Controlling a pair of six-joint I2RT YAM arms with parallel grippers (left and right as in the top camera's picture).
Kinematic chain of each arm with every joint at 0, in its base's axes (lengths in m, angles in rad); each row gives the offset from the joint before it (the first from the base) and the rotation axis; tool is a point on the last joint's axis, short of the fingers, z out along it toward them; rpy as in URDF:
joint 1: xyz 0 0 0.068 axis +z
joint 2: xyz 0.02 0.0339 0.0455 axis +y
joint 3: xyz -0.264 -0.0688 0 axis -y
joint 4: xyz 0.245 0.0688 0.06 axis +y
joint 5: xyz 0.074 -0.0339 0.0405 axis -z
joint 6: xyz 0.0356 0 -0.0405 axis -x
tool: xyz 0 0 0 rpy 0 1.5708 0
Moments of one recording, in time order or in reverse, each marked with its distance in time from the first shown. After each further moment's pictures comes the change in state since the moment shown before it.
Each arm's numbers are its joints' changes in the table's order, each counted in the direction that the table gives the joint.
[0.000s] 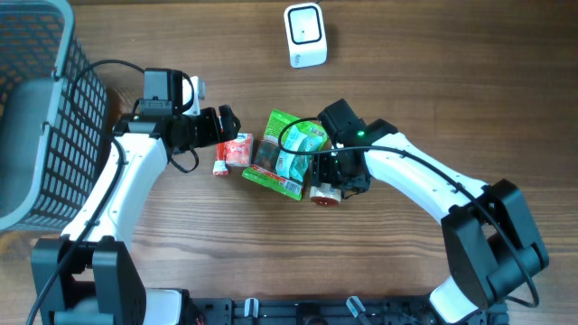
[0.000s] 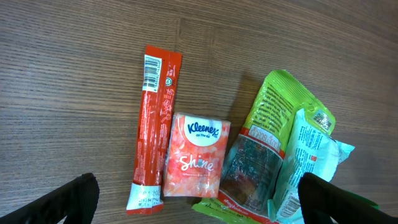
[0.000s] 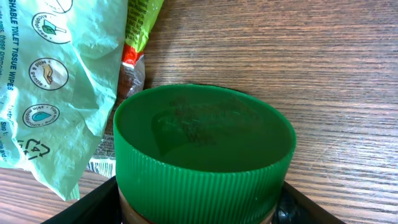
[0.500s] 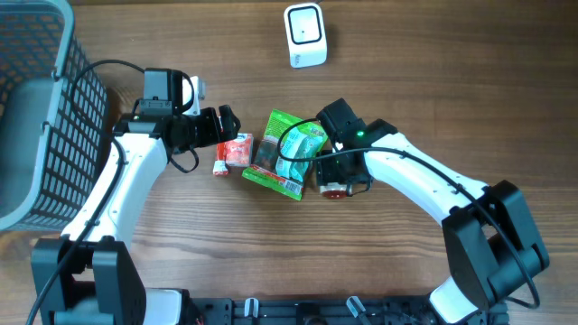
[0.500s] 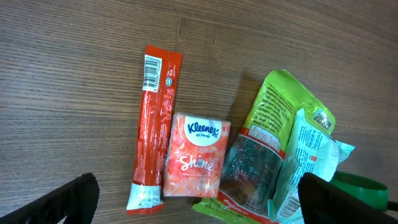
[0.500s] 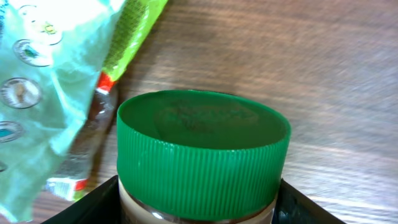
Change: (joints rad) left arm 0.000 0.000 0.000 0.000 0.000 0.000; right arm 0.002 -0.002 0.002 -0.008 0.164 0.169
